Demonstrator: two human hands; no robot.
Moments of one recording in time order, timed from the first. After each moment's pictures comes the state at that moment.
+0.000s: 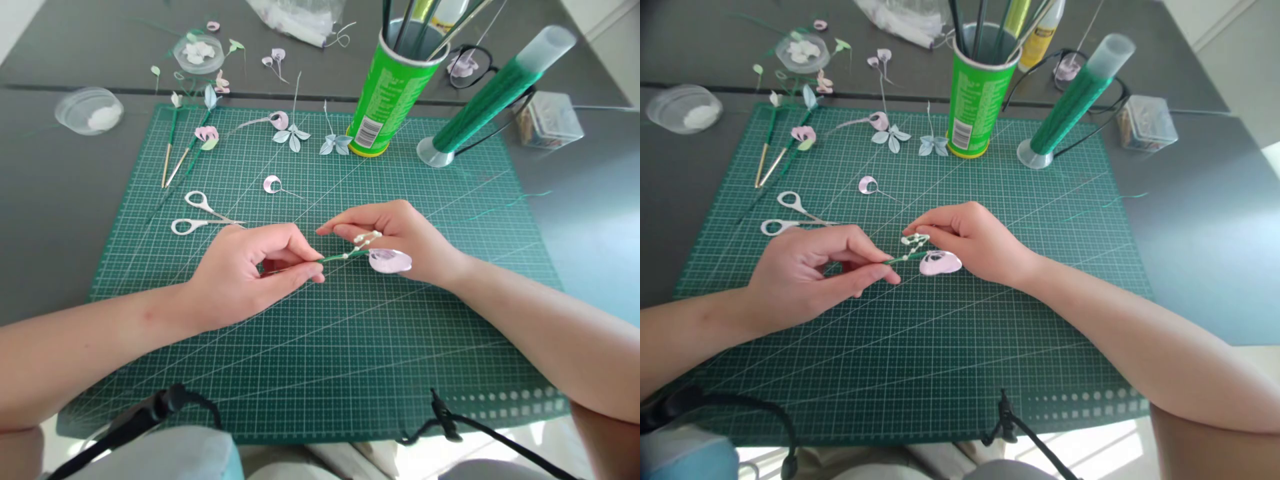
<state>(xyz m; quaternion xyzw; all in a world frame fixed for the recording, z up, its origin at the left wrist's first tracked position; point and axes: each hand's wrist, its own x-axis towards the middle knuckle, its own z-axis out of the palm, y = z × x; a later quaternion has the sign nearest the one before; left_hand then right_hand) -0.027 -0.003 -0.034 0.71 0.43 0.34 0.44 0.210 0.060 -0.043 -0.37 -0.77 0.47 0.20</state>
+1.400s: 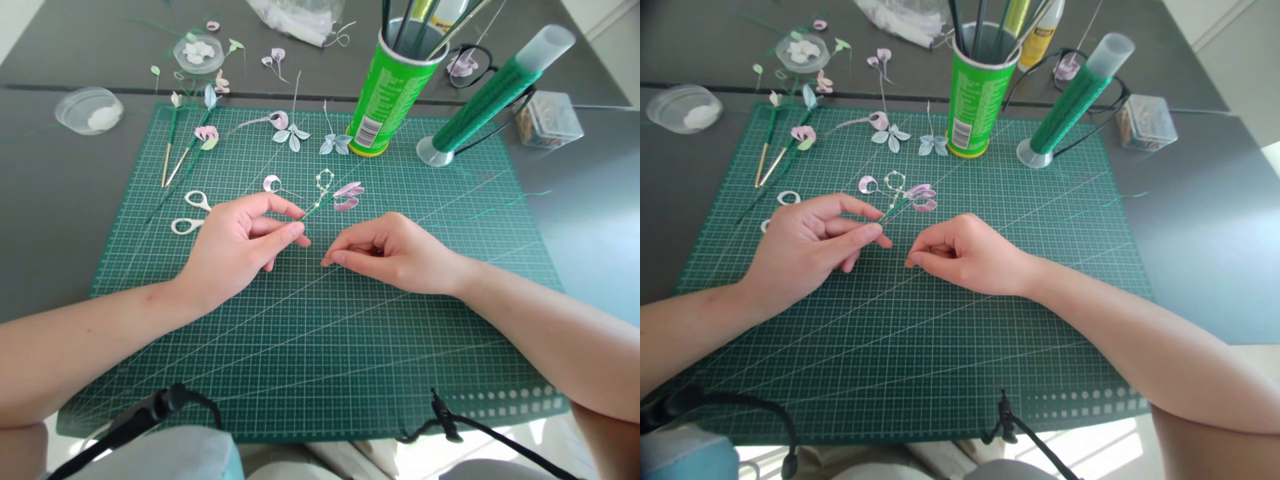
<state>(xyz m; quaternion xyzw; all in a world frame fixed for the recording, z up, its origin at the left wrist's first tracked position) -0.028 0.009 -0.032 0.61 0.57 0.31 0.45 0.211 0.053 -0.034 -0.31 -0.79 0.52 0.14</state>
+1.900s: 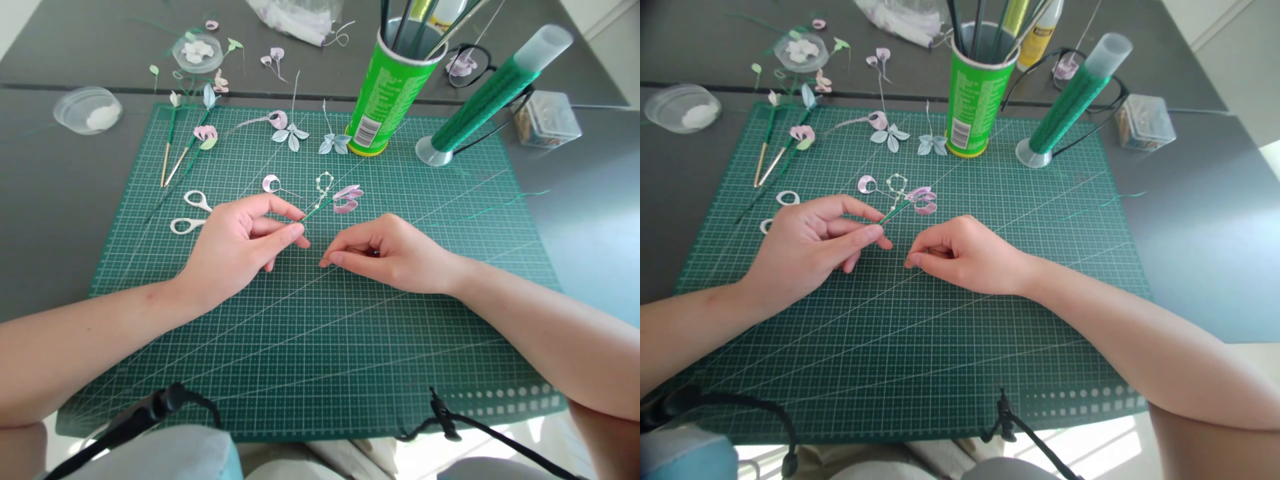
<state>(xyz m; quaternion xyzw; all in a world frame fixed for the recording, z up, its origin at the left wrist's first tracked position) -0.029 0.010 -0.033 0.60 0.57 0.30 0.47 0.211 0.053 -0.035 -0.30 -0.80 0.51 0.13</state>
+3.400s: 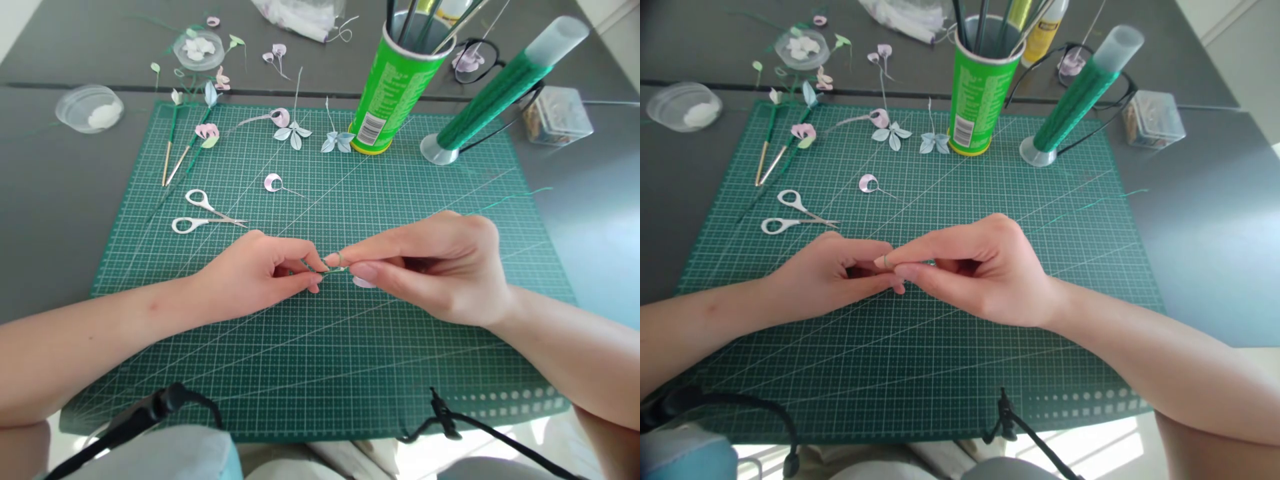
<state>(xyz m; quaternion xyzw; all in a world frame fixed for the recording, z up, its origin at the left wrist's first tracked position) -0.031 0.009 -0.045 0.75 0.41 0.19 0.48 0.213 0.025 -0.019 -0.26 -0.76 0.48 0.35</state>
